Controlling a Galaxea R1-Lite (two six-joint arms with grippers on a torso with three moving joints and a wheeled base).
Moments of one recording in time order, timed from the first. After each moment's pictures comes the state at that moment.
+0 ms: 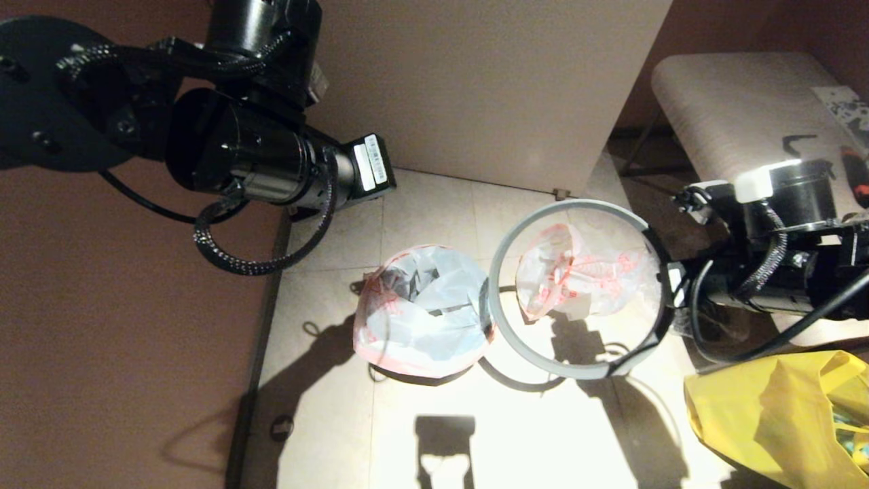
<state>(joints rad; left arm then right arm) -0.62 1.73 -1.72 0.45 0.33 -0.50 0.32 1.66 -1.11 -0.02 -0.25 0.05</state>
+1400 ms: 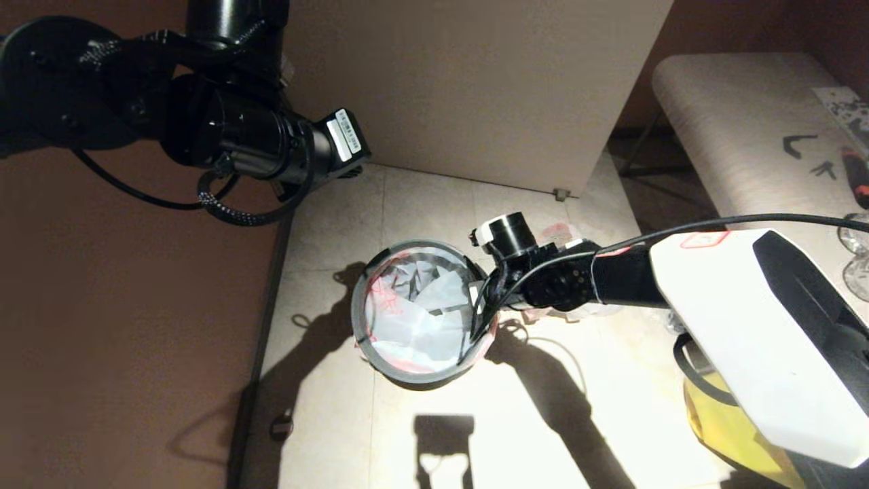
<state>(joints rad) -0.50 1.78 -1.80 0.43 0.25 -0.56 0.62 2.42 -1.98 0.20 -0.20 0.21</state>
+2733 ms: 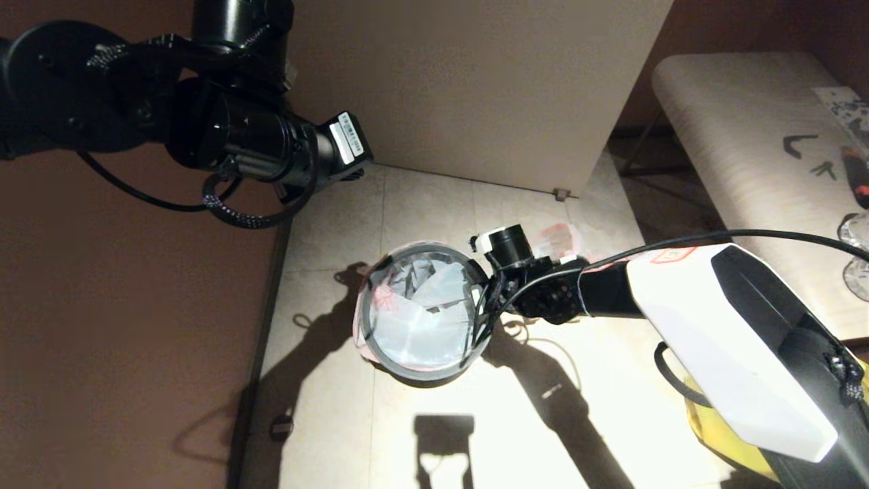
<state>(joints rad) -0.50 1.79 -1.80 0.43 0.25 -0.56 0.61 2.48 -1.97 0.07 -0.32 0.12</state>
